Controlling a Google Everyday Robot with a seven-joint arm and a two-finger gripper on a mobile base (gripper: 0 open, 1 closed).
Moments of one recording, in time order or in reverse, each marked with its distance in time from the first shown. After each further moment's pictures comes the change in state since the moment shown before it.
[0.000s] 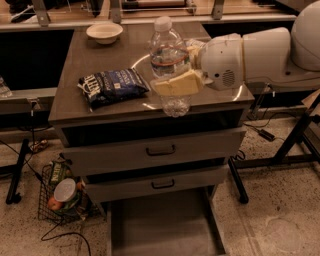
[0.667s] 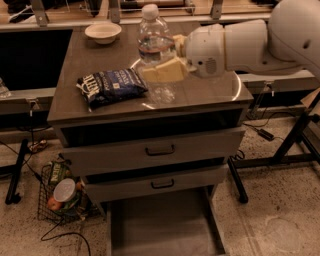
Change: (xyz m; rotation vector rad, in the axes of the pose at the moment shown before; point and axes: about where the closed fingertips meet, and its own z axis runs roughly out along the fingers) arm -0.015 -0.031 0.030 -0.013 -0.061 -0.024
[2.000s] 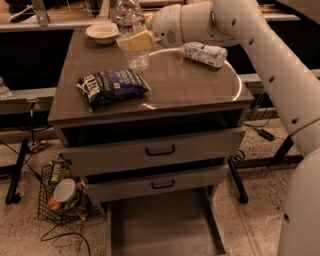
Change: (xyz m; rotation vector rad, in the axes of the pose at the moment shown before) arm 0.003 -0.127 0.090 0.011 -0.038 -0.033
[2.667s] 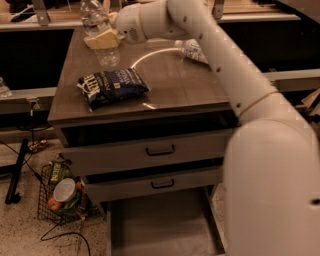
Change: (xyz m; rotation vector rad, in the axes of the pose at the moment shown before) arm -0.003 -0.017 0.099 -0.065 -0.002 -0.039
